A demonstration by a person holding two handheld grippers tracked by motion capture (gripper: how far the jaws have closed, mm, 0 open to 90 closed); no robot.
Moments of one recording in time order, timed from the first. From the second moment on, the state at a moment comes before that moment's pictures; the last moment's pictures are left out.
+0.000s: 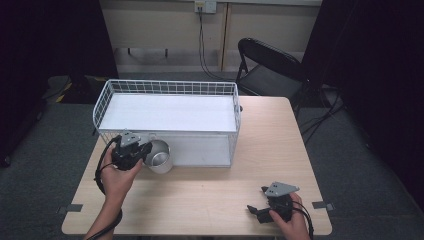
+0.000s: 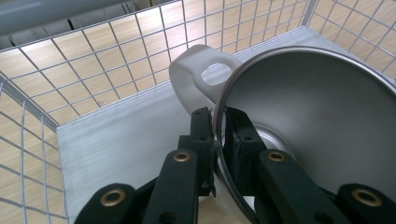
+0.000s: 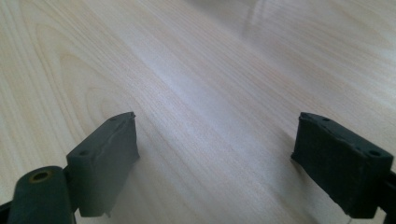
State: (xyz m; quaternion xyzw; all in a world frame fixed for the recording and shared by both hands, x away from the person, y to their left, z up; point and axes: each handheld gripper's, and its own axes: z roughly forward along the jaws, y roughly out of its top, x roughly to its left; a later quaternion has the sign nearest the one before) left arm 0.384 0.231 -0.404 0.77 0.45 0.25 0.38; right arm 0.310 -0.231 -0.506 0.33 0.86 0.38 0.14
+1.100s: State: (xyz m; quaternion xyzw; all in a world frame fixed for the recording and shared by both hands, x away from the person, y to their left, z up) left arm 0.401 0.226 -0.407 0.75 0.48 0.27 0.37; right arm 0.310 -0.231 -0.506 0.33 0.86 0.38 0.14
